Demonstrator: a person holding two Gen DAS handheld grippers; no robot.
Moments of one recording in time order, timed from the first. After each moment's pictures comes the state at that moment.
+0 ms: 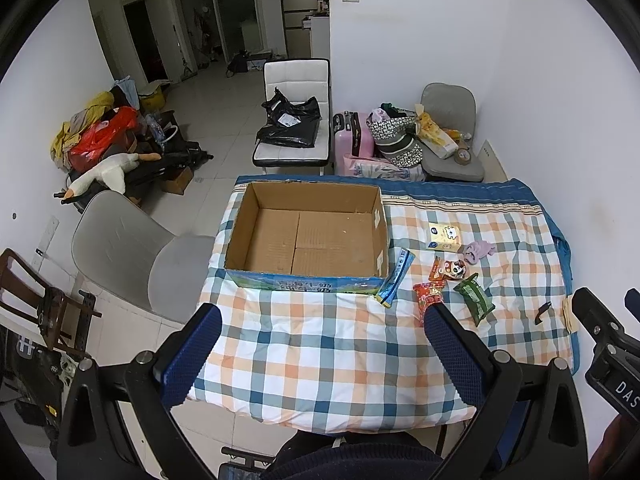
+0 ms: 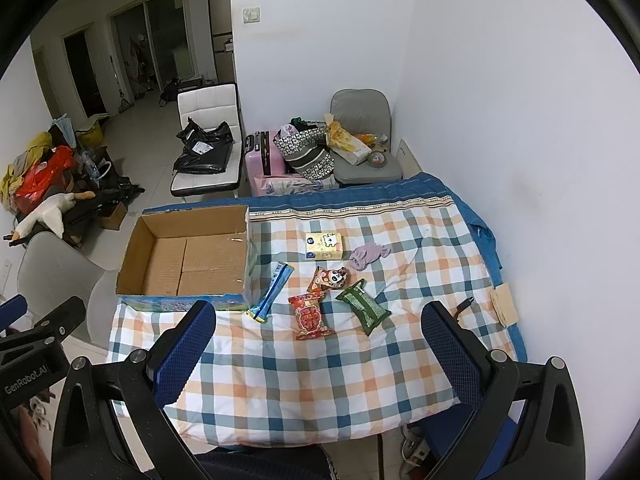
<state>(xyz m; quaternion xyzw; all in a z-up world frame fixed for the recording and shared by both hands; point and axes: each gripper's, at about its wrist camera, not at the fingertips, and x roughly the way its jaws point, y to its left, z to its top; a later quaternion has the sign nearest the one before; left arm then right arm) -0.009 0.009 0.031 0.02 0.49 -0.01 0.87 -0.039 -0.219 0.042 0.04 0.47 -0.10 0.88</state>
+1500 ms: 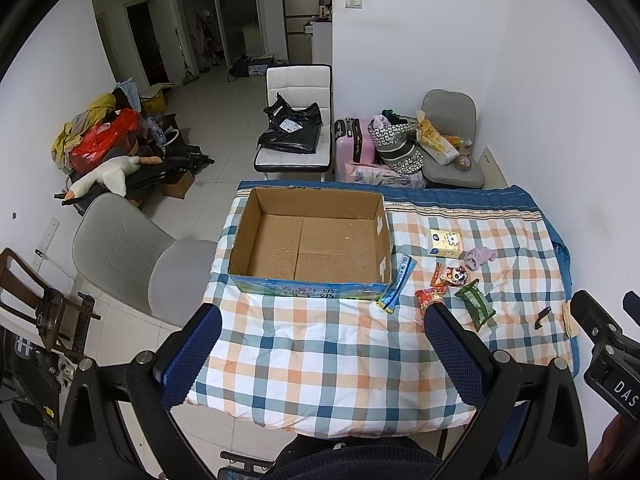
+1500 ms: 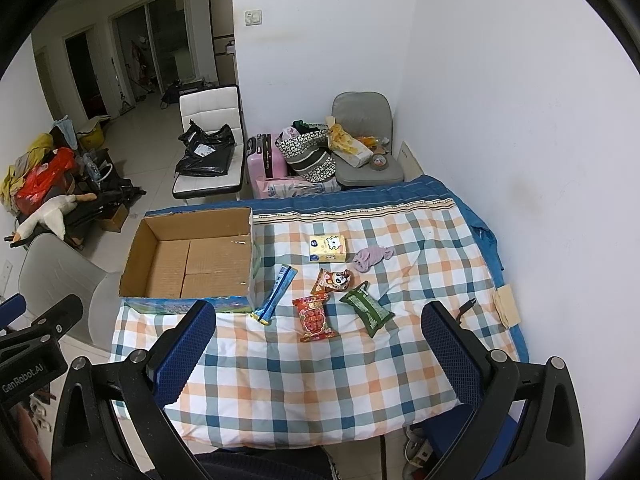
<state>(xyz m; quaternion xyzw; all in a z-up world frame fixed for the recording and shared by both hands) -0.002 0.017 0.040 0.02 0.49 -0.01 0.87 -0.043 -0.217 0.054 0.04 0.46 -0.10 0.88</state>
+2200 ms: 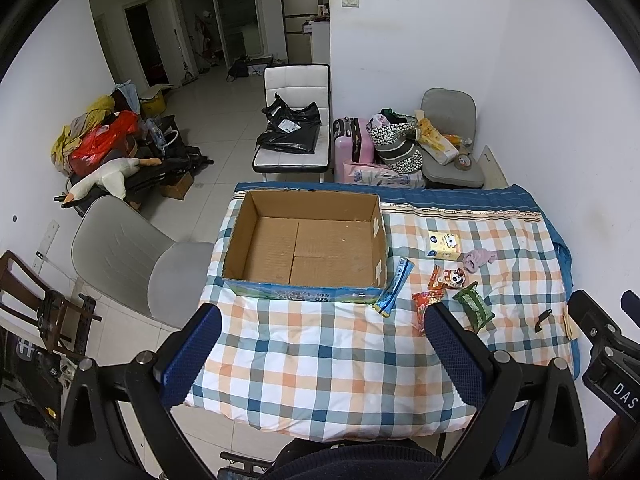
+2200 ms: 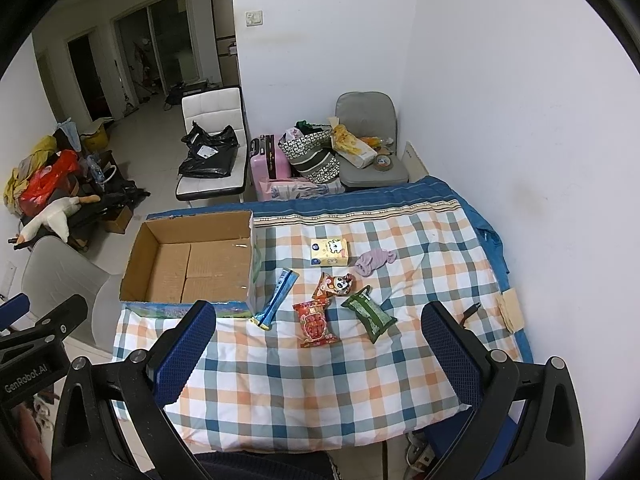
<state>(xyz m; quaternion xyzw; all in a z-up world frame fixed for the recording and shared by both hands) -0.005 0.020 0.039 0.02 0.49 -0.01 0.87 -0.042 -0.215 0.056 0.04 0.46 -0.09 0.88</state>
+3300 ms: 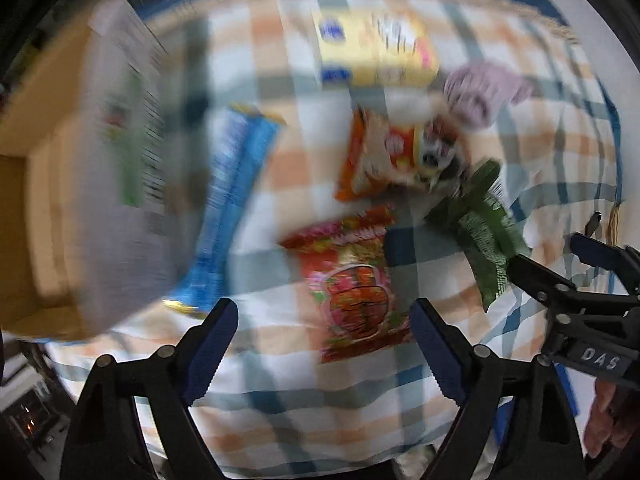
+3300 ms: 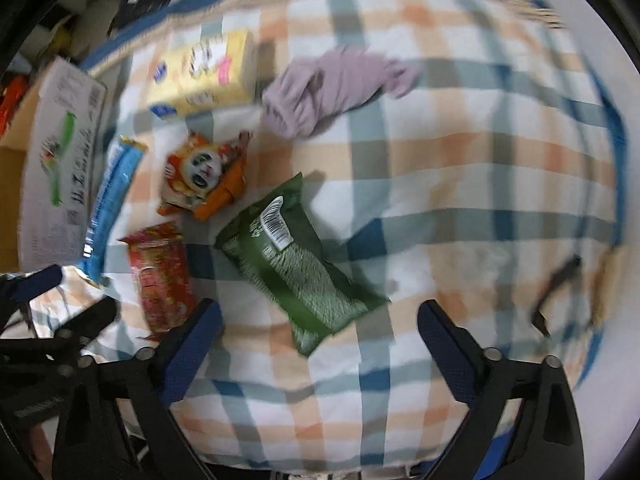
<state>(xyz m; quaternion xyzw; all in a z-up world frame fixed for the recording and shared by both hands) 0.165 -0.225 -0.346 0.09 0.75 -0.13 0.65 0.140 -0.406 -0.351 0.10 0.73 -0.02 0.68</state>
